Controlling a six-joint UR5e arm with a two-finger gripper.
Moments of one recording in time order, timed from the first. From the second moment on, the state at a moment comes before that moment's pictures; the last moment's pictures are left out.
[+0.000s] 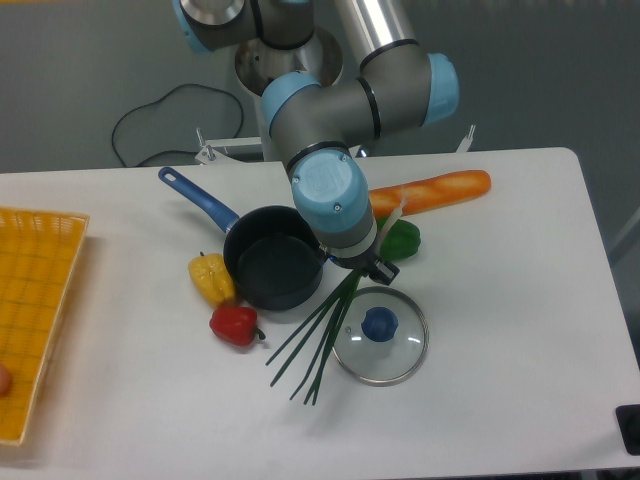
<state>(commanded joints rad) 2.42 -1.91 -1.54 -1.33 1.79 1.05</state>
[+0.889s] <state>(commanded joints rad) 2.39 -1.87 -1.54 -1.46 1.90 1.05</state>
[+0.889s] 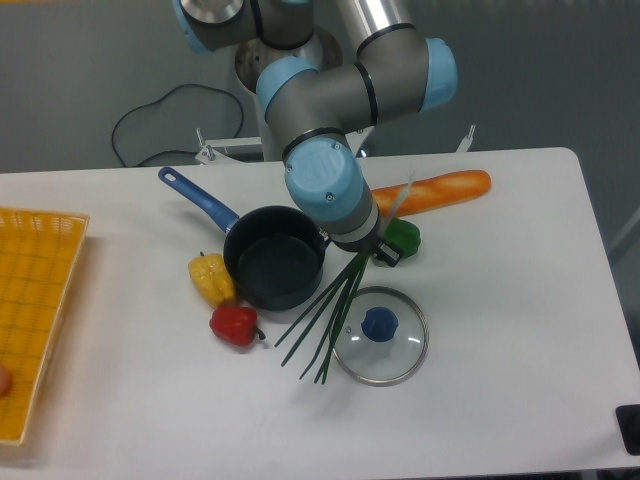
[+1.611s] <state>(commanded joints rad) 2.33 -1.80 -1.55 -1.67 1.98 1.20</state>
